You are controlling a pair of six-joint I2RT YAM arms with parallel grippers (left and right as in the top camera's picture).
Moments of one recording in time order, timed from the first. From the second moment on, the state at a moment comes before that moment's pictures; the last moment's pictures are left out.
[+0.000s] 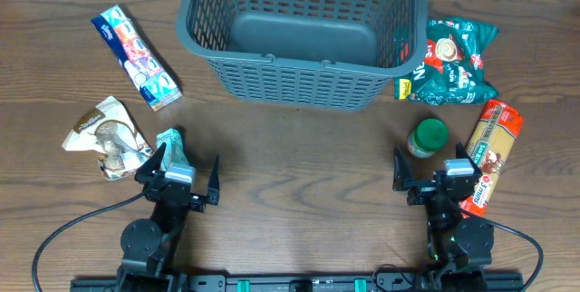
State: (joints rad) left arm -0.18 0.01 0.02 -0.10 0.05 0.12; right arm 0.09 0.01 0.01 -0.07 0.03 -0.01
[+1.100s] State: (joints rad) left arm -0.18 0.01 0.02 -0.10 0.05 0.12; right arm 0.09 0.01 0.01 -0.07 0.03 -0.01
